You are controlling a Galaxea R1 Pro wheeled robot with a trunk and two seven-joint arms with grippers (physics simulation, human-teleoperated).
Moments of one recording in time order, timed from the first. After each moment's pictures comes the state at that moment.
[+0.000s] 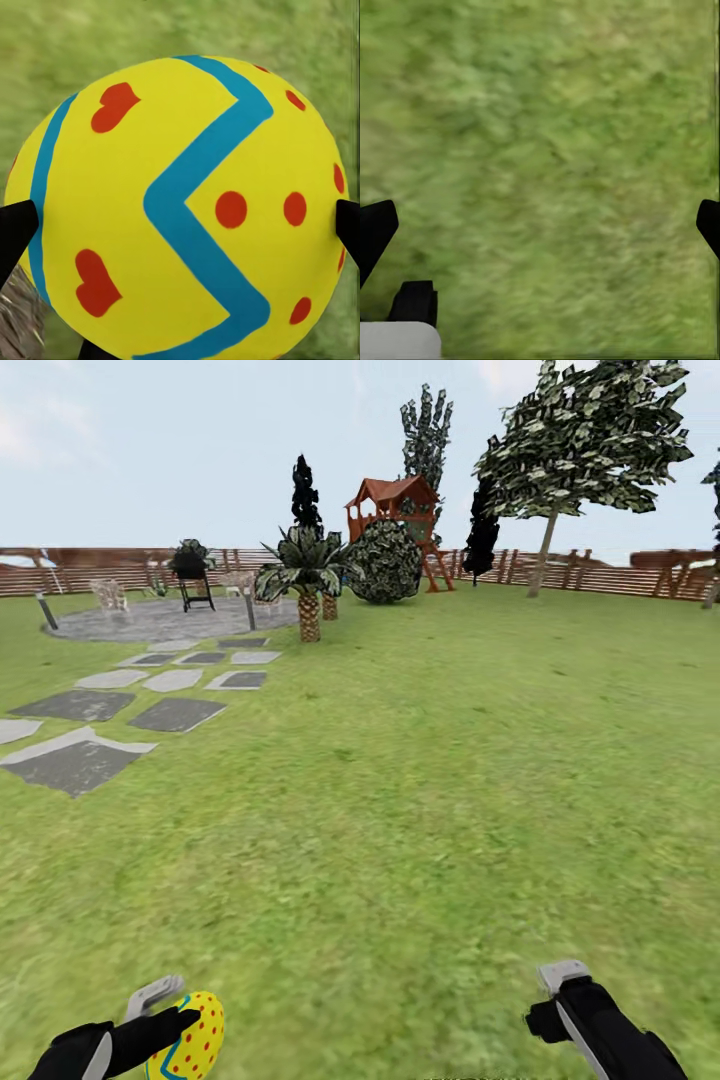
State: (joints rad) left arm -0.35 0.16 0.40 -0.64 0.02 0.52 -0.34; right arm -0.39 -0.22 0.12 -0.74 0.03 0.72 0.02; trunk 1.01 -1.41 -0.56
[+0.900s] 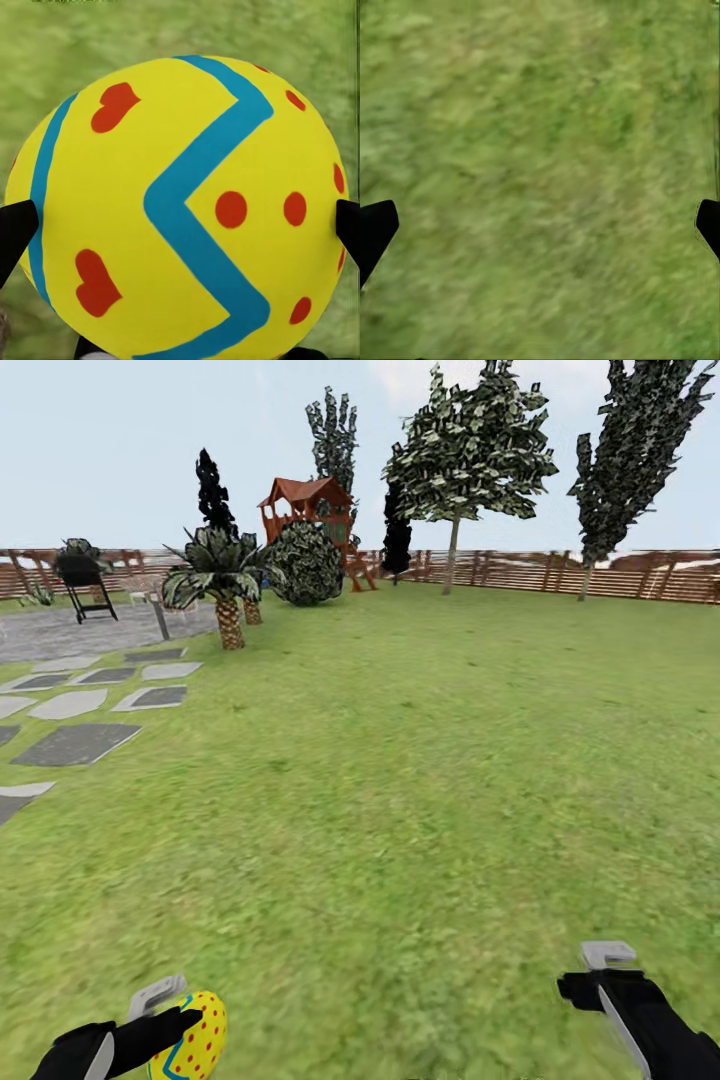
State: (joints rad) left arm -0.35 0.16 0.40 -0.64 0.02 0.52 -0.34; right arm -0.40 -0.28 -0.08 -0.78 0.03 0.58 0.02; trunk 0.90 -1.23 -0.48
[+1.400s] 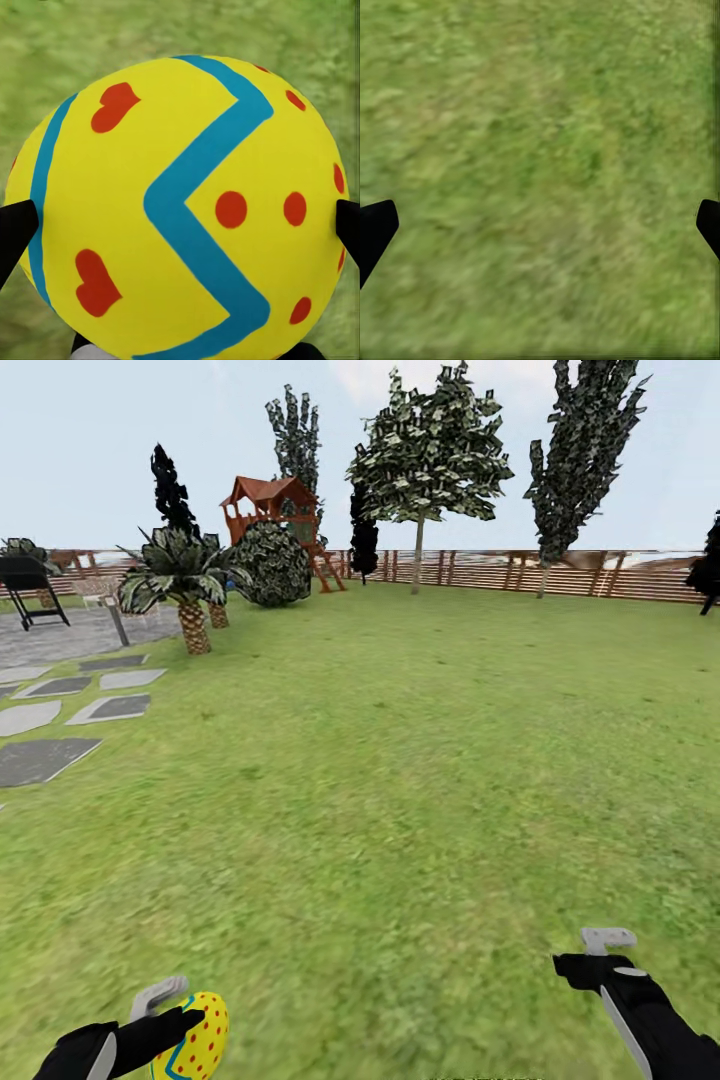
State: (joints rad) left arm -0.35 0.15 0.40 -0.64 0.02 0.52 -0.34; right arm -0.40 -0.27 -0.11 -0.78 0.03 0.39 0.02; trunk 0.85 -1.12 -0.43
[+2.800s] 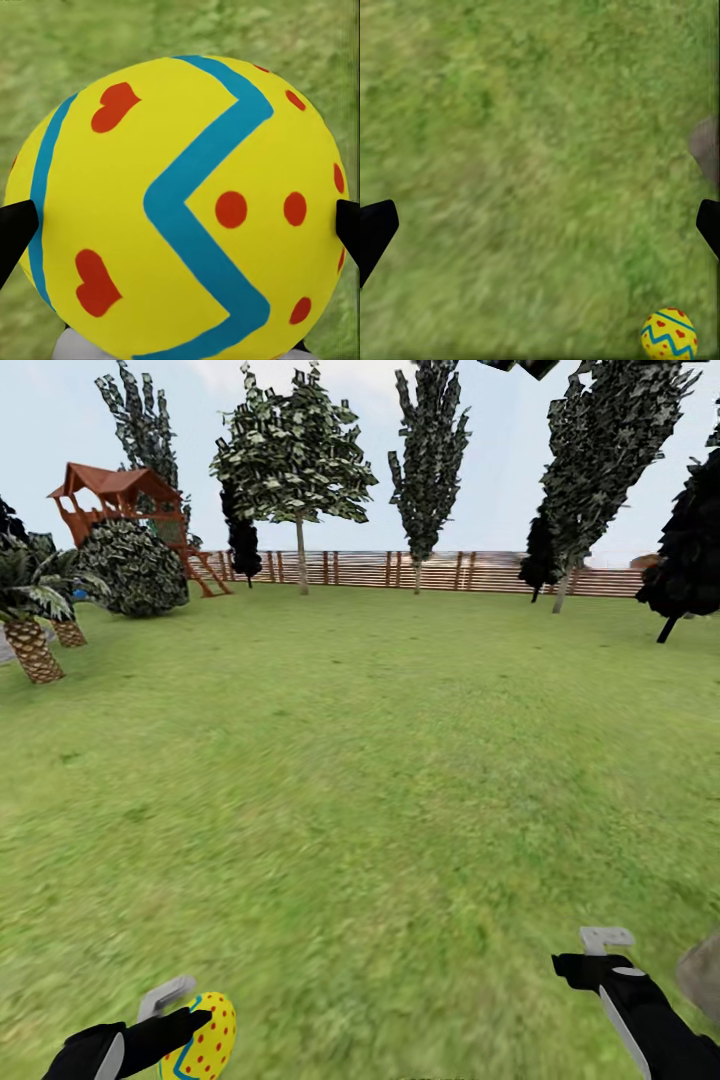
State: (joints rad) left arm -0.35 0.13 0.40 -0.64 0.02 0.52 -0.34; right arm -0.40 -0.27 -0.11 -0.78 0.03 0.39 0.02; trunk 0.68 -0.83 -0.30
